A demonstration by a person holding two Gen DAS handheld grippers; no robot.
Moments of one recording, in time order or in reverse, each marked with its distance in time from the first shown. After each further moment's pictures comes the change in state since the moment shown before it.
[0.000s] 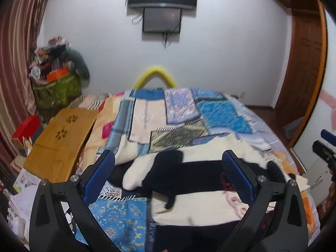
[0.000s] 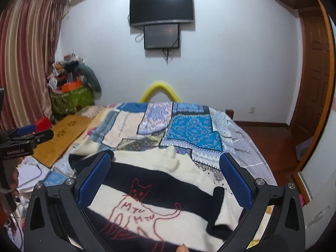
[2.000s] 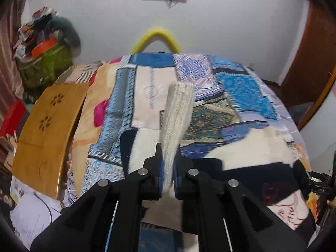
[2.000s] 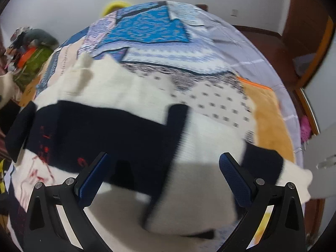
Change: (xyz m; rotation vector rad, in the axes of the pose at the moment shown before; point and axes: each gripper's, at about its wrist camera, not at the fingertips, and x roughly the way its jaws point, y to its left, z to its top) left arm 0.145 0.051 0.040 0.004 0.255 -0.036; right arm 0.131 -0.154 -0.102 0.267 0.602 -0.063
